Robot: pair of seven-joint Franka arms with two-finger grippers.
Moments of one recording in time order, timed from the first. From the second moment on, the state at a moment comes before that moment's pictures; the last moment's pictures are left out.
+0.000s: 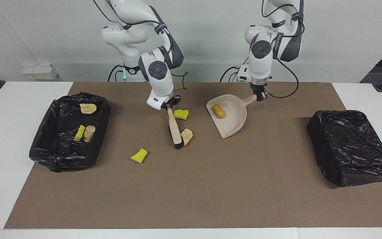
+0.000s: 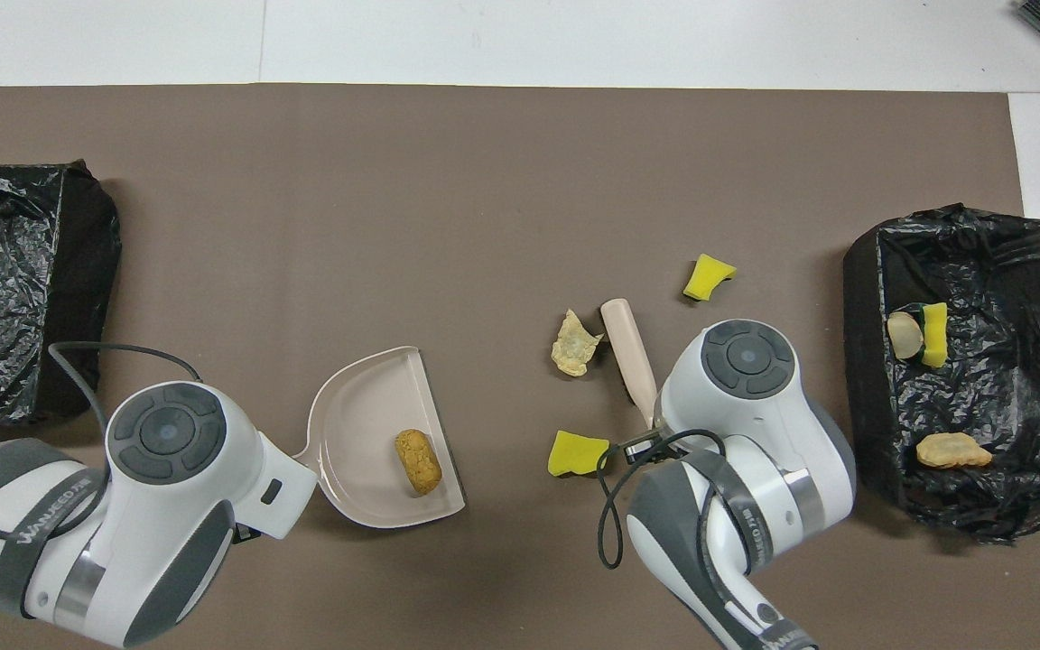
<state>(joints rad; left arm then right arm) -0.35 -0.24 -0.12 -2.40 0.15 1.92 0.80 0.16 0.07 0.38 -2.20 0.22 2.05 0.19</state>
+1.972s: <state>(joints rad) -0.36 -0.17 -0.11 -2.40 0.13 2.07 0.92 0.28 -0.19 0.38 -2.50 0.67 2.17 0.34</state>
